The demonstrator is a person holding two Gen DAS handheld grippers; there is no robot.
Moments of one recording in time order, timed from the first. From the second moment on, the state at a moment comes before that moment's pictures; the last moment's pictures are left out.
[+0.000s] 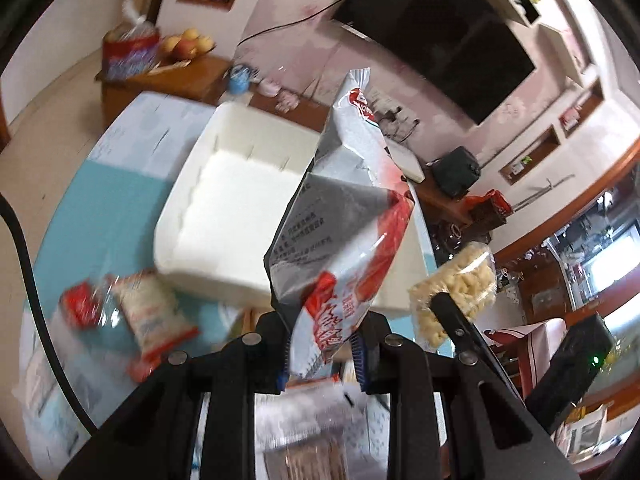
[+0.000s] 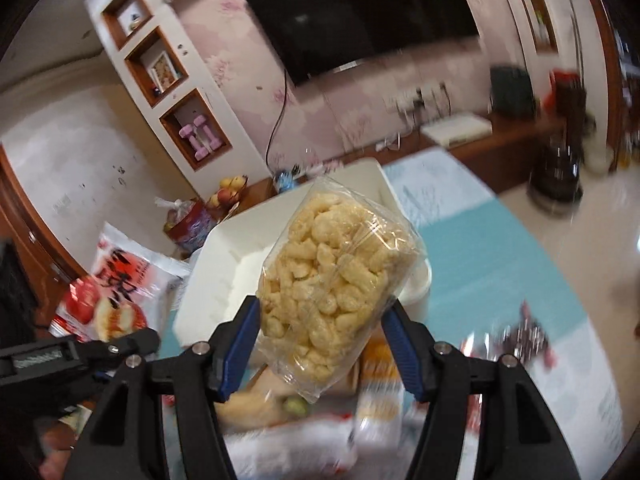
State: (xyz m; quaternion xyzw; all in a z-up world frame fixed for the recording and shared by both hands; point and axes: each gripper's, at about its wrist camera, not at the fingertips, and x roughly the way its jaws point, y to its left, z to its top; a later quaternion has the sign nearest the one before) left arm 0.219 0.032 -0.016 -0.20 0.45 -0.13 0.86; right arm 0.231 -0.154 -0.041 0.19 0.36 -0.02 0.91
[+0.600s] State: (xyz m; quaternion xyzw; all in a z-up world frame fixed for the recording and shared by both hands) left arm 0.260 0.001 -0.027 -0.11 0.40 -0.12 0.90; right arm 0.277 -0.145 -0.056 0.10 0.34 0.00 0.94
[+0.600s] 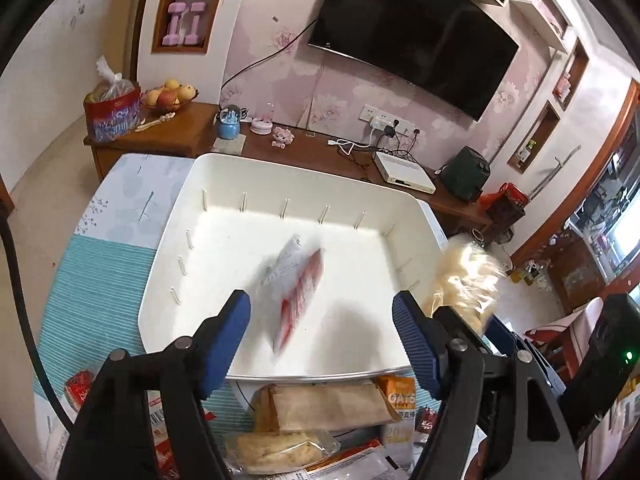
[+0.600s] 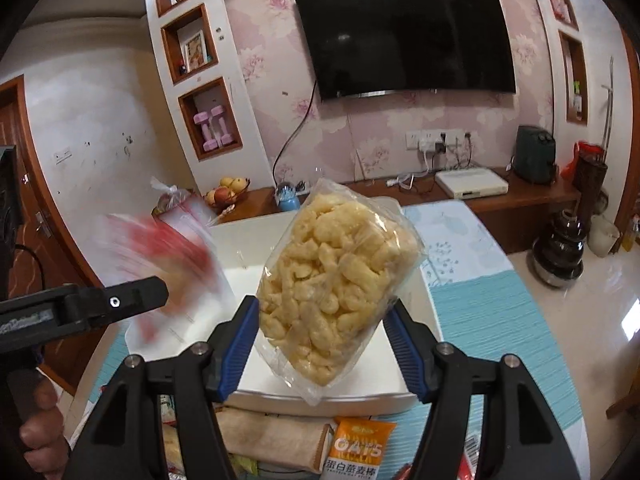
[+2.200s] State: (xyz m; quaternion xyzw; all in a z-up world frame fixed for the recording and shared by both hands) left arm 0.065 0.146 -0.016 -0.04 0.47 -0.02 0.88; right arm 0.136 -0.096 0.012 0.10 0.39 0.07 0.91
